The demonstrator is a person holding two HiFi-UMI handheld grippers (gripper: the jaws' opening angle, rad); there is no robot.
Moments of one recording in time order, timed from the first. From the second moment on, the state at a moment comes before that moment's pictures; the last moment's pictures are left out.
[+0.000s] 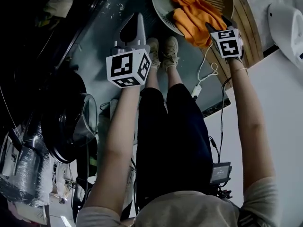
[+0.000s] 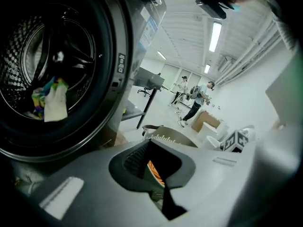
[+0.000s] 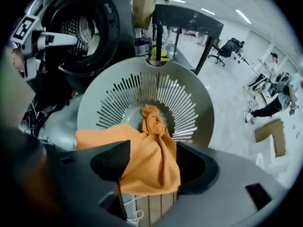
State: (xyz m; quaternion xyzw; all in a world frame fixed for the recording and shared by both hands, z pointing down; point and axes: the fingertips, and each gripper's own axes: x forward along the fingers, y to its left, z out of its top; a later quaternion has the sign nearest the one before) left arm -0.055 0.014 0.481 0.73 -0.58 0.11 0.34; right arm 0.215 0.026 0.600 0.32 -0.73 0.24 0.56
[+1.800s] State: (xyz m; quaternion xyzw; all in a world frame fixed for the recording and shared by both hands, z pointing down) left arm 0.076 0.018 0.334 0.93 -0.24 0.11 0.25; right arm 0.057 0.018 0.261 0.17 -0.92 0.36 0.01
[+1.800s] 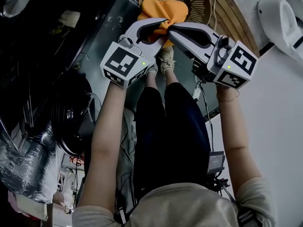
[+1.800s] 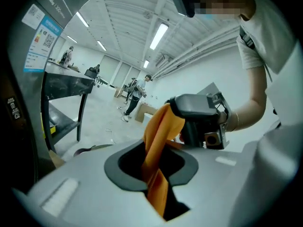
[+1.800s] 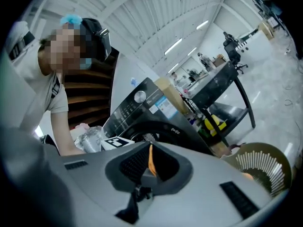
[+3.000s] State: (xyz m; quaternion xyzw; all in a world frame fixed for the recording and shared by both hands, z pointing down) left arm -0.097 0.046 0.395 0.79 -0.47 0.18 0.36; right arm 0.018 -0.009 0.494 0.24 -0.79 0.55 0.07
